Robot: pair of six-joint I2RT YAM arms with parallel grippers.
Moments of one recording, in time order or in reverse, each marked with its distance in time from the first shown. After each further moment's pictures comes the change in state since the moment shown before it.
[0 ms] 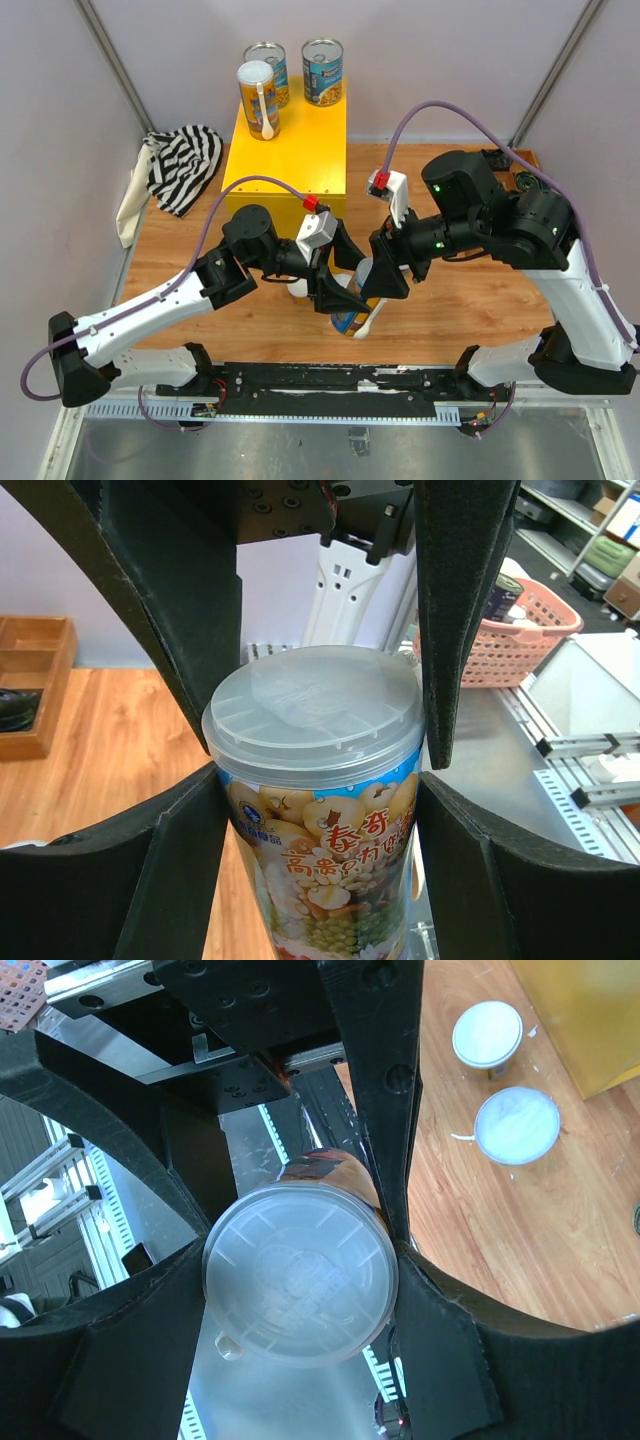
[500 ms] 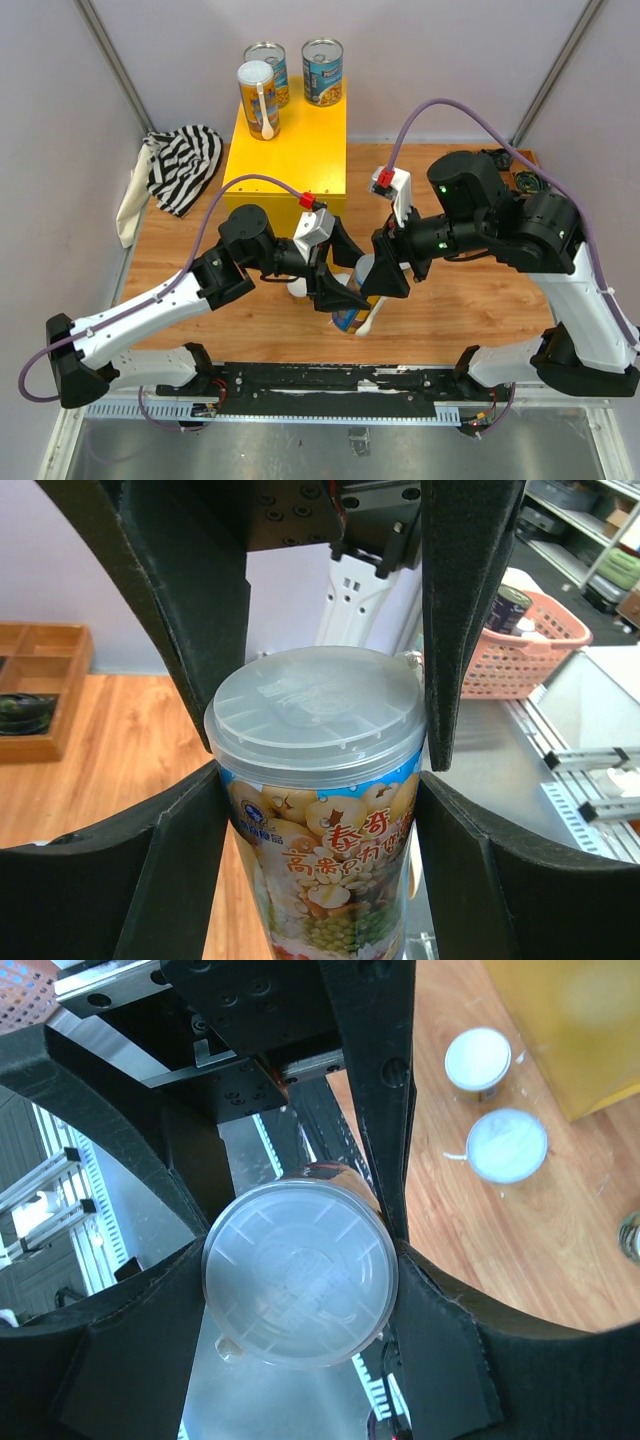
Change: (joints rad) left arm 0.000 0.002 0.012 -0.003 -0.006 -0.016; right arm 0.007 -0.010 0.000 0.002 0.019 0.004
